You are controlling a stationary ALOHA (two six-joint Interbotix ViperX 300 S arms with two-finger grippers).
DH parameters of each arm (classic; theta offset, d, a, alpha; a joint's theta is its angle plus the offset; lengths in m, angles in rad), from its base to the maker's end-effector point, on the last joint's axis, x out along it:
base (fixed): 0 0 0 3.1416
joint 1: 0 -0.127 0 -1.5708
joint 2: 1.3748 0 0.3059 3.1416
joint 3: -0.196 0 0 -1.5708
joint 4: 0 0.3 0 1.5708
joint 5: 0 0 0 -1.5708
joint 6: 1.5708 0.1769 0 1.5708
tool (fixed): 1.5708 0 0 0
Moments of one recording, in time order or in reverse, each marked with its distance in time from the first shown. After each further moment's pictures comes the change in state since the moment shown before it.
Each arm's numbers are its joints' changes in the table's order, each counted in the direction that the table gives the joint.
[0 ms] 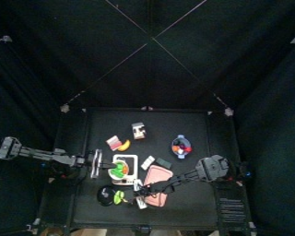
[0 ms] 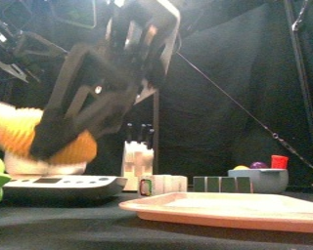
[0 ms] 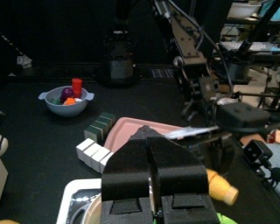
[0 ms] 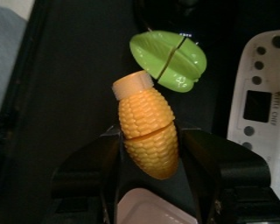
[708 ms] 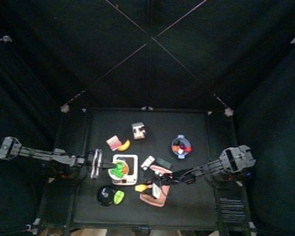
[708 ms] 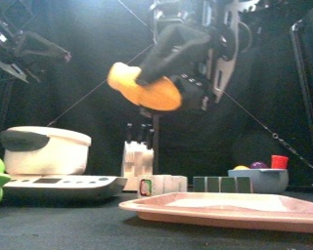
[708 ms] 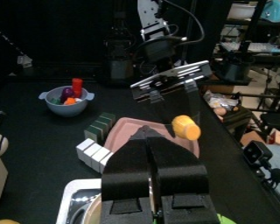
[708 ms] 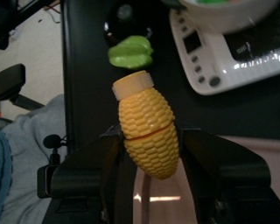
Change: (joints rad) left arm -0.002 0.002 0.000 -0.003 0.000 0.000; right arm 0.044 0.356 0.489 0.569 -0.351 0.005
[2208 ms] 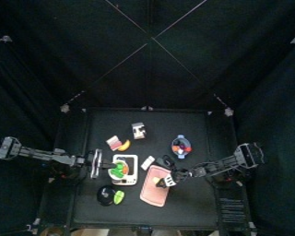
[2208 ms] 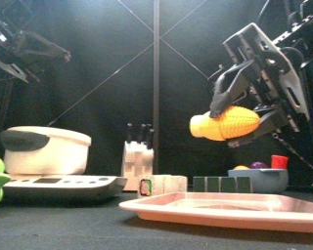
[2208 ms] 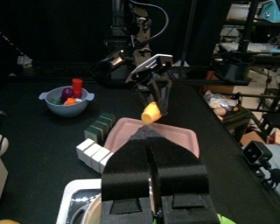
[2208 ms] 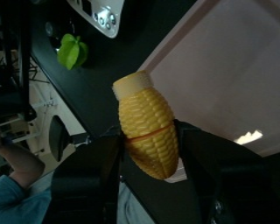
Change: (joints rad) left arm 0.002 0.002 0.000 -0.002 0.002 0.000; right arm 0.043 0.199 0.276 0.696 0.038 0.000
